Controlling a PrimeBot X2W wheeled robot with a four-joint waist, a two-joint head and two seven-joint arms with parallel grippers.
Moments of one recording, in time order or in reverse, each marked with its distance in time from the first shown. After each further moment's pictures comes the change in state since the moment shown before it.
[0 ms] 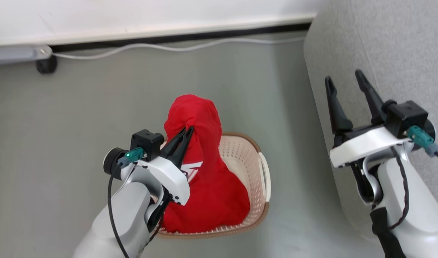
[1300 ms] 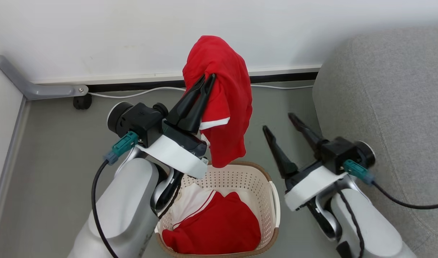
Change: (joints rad) left arm 0.044 -0.003 0.128 -0.482 0.115 -0.001 -0.007; right arm 0.092 0.009 0.259 -0.005 0.044 0.000 0.000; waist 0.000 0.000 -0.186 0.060
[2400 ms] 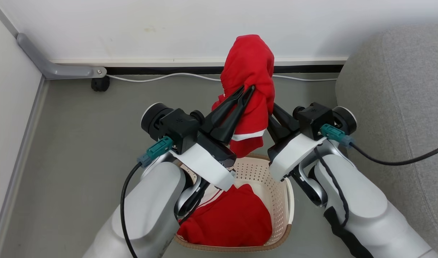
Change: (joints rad) left arm -0.039 -0.026 -0.149 -0.004 -0.031 0.000 -0.001; right arm -0.253 0.020 0.197 0.168 0.085 0.000 0.000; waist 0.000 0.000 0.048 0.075
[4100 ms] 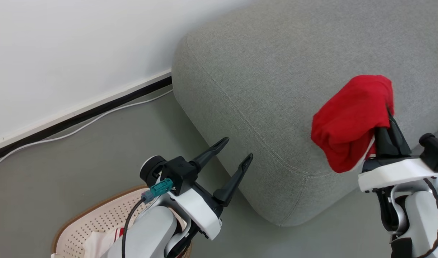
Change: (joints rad) left arm 0.139 0.101 -0.128 0.069 -0.085 0.000 0.000; right arm 0.351 -0.037 -0.589 -0.273 -0.066 0.000 0.000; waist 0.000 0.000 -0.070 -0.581
